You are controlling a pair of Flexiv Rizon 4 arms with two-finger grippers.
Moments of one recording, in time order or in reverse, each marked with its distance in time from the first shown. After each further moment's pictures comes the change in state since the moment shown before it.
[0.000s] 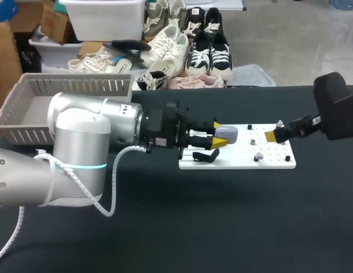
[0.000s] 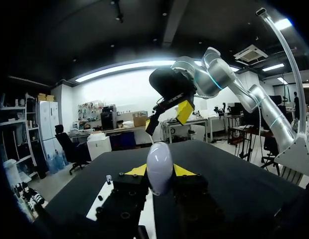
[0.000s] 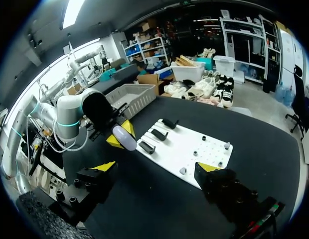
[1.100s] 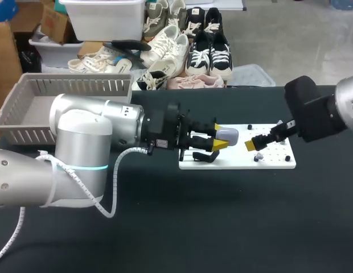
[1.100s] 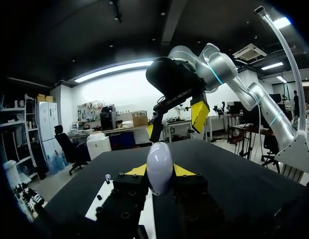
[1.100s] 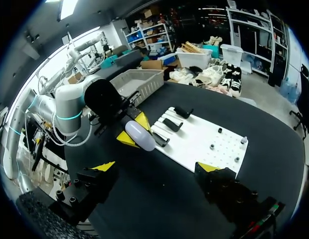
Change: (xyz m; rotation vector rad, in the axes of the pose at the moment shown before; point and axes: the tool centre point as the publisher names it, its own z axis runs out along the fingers) left arm 0.005 -0.001 0.002 0.004 0.004 0.004; right arm 0.005 0.033 0.030 -0.020 0.131 -0.006
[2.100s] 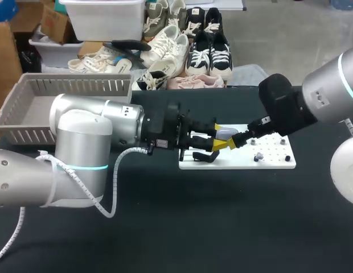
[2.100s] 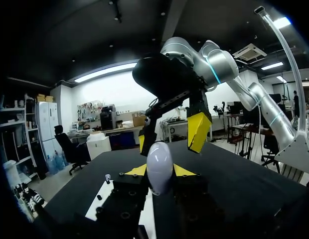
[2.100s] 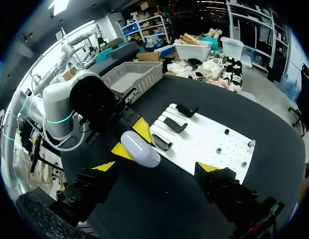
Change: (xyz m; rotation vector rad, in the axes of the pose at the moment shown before) left arm 0.000 0.000 0.000 0.000 0.000 0.000; right arm -0.014 0.006 0.034 0.030 0.076 0.018
